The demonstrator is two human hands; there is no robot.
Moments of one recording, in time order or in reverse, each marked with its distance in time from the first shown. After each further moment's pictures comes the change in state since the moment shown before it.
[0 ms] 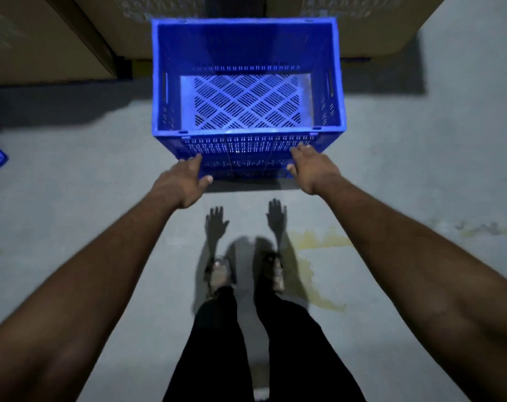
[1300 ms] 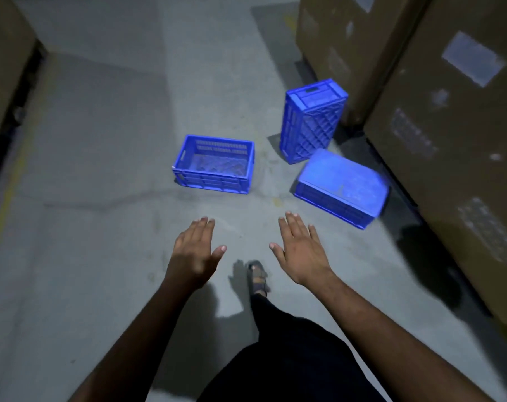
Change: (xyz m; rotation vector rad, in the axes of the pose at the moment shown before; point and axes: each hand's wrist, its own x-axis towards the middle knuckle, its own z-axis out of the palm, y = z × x) left_hand -0.673 -0.672 0.109 -0.533 0.807 -1.158; right_hand -0.242 -1.052 0.047 -0.423 0.063 -1.351
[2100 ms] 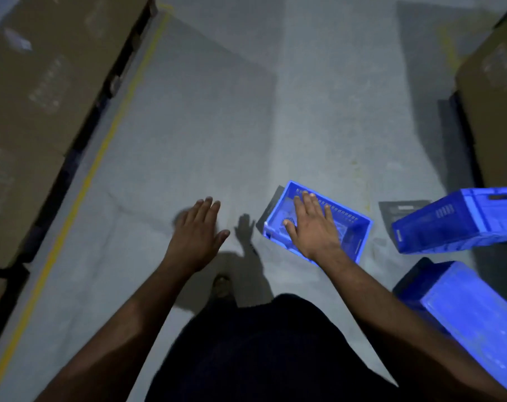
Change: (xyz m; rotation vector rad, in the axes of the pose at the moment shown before) left_hand 0.402 -0.497 -0.189 0.052 0.006 -0.244; right_hand 0.660 -0.346 -0.024 -0.155 -0.076 -0.198
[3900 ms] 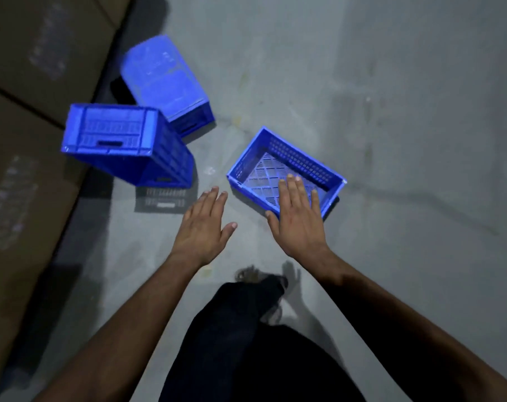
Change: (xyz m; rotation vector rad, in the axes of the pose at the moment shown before) left_hand 0.798 0.559 0.095 0.713 -0.766 2.779; right_hand 0.562 0.272 -0.103 0.585 0.404 2.918
